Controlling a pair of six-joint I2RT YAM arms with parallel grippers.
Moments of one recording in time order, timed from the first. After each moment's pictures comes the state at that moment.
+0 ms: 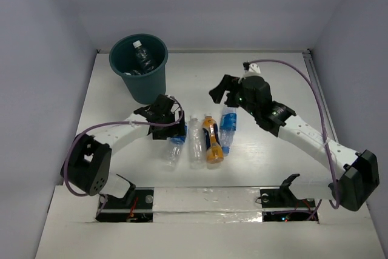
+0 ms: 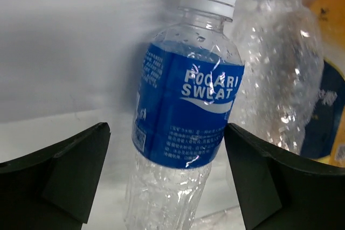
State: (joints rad) left arm -0.54 1.41 0.82 -0.51 0.08 -0.58; right arm 0.69 1.26 1.08 -0.12 0.18 0.65
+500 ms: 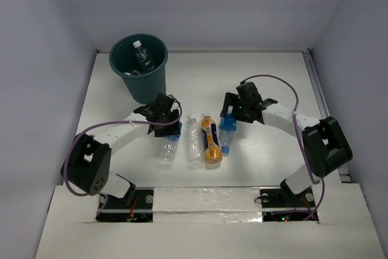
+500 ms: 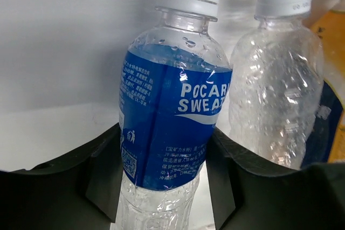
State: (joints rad) left arm -0.54 1.44 0.84 -0.49 0.01 -0.57; right arm 0.48 1.56 0.95 -0.27 0.04 0.62
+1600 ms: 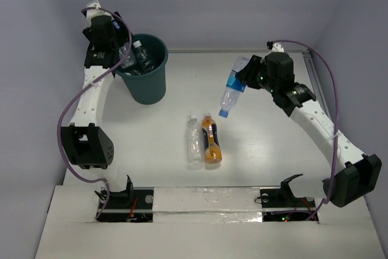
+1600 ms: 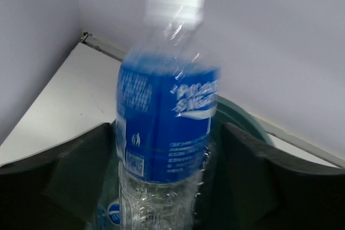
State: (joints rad) left arm -0.03 1.64 1.71 -0.32 -0.26 -0.40; right arm 0.40 1.29 1.24 -0.37 0.02 0.57
